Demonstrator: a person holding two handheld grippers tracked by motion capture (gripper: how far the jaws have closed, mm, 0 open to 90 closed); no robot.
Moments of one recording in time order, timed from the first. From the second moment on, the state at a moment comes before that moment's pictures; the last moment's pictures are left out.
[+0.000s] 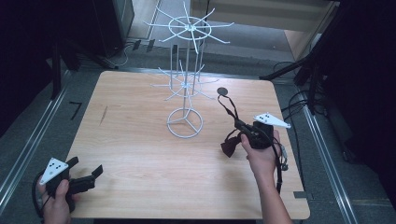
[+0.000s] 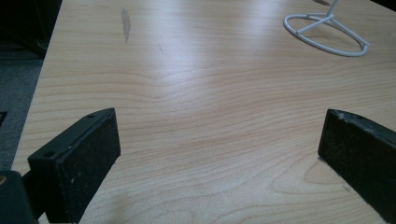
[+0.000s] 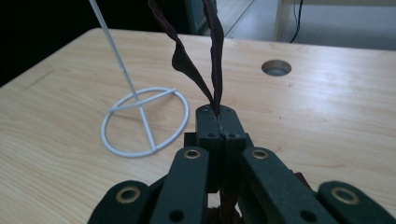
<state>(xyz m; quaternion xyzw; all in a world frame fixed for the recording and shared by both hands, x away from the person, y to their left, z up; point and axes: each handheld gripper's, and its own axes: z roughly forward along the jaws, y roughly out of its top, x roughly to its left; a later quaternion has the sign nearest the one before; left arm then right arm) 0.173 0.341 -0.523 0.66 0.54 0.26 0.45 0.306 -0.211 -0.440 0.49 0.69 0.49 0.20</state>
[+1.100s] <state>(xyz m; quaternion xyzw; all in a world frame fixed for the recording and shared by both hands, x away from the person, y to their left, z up) 0.173 0.340 -0.523 0.66 0.54 0.26 0.45 0.292 -0.187 -0.420 0.44 0.69 0.53 0.20</state>
